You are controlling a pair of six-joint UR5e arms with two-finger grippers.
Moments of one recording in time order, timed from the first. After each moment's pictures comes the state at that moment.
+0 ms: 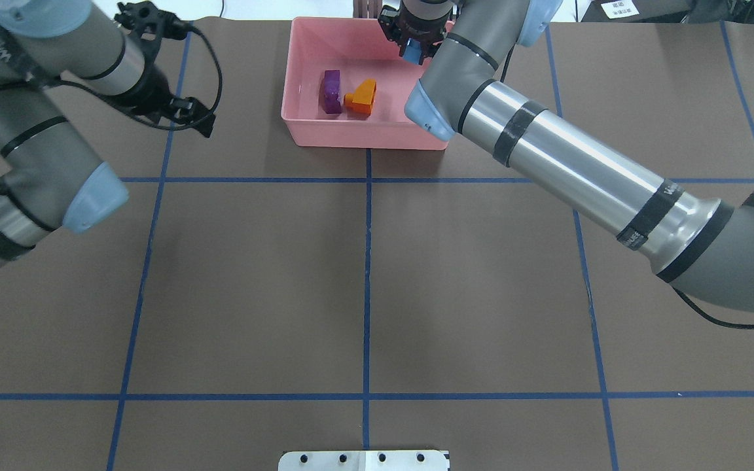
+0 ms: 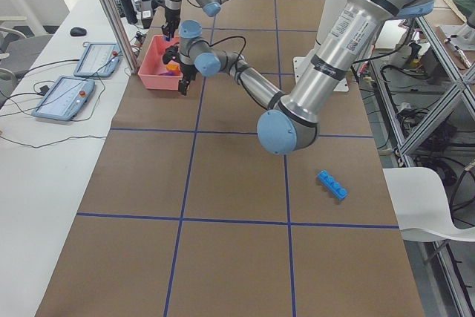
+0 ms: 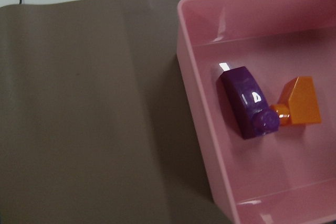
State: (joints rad) left arm -0.92 -2.02 -1.70 -1.75 -2.08 -0.61; right arm 0.84 -0.44 0.86 -1.19 1.90 1.39
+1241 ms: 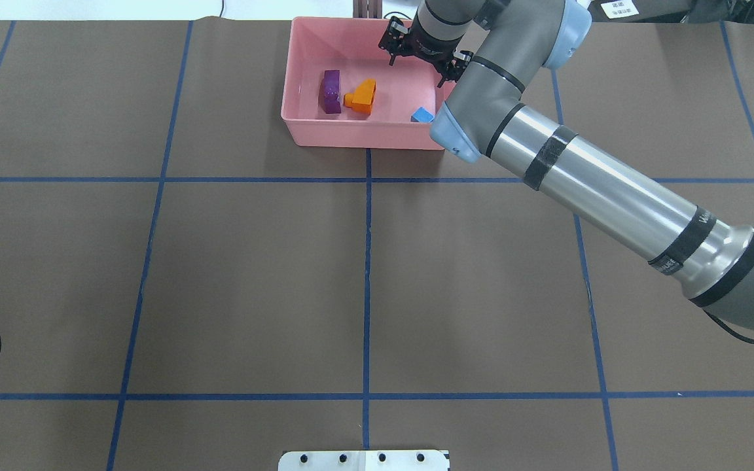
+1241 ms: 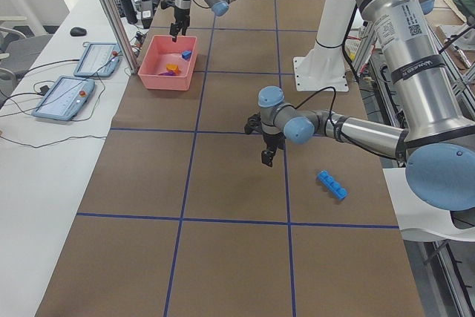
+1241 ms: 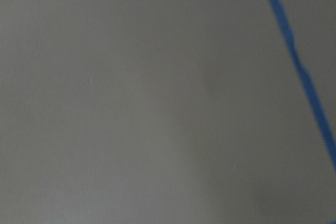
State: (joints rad) left arm -0.66 -1.10 -2.11 -2.01 -2.10 -0.40; right arm 0.86 -0.57 1.05 -1.19 1.99 1.40
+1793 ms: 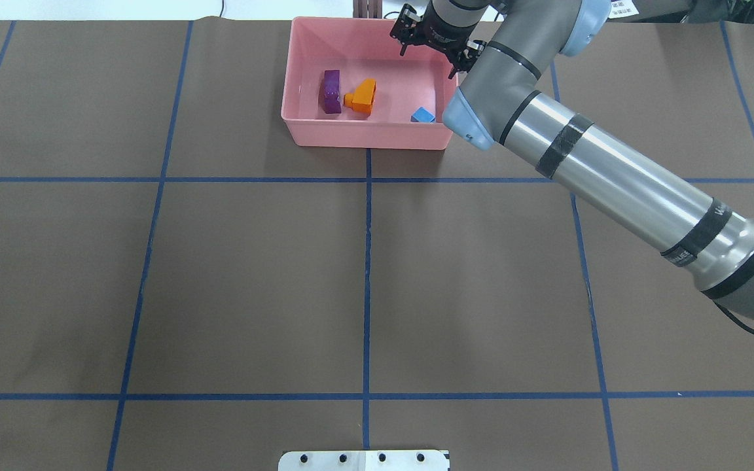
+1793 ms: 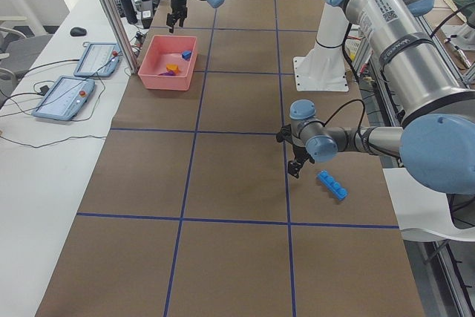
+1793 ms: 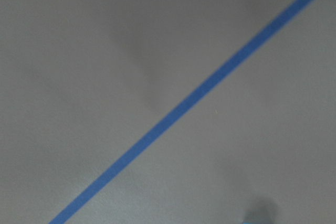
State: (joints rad) left arm -0.28 -0.91 -2.10 -2.28 -1.90 -0.48; right arm 0.93 -0.61 1.10 -1.22 2.05 1.36
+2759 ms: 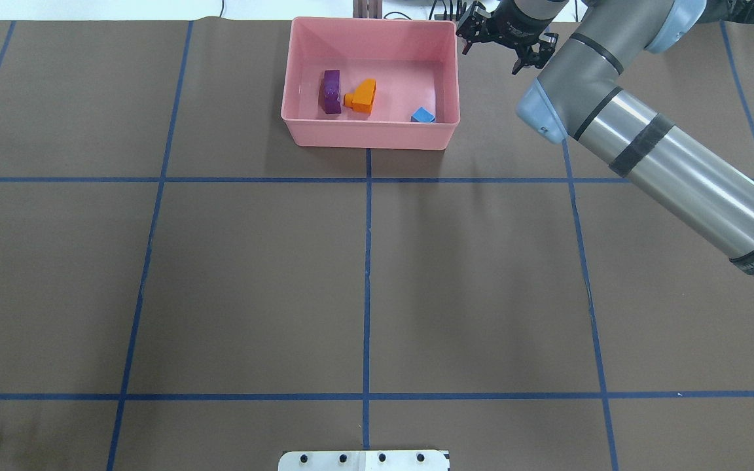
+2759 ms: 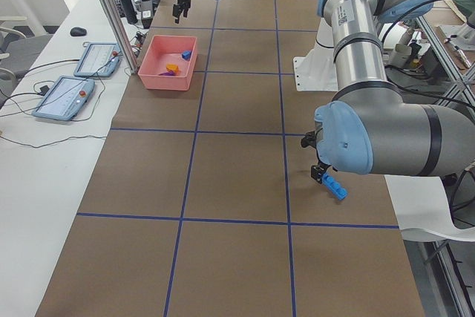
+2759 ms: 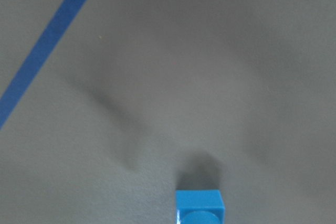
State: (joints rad) left arm 0.12 -0.87 -2.06 -2.35 -1.72 -0.73; right arm 0.98 -0.74 1.22 -1.25 2.08 1.25
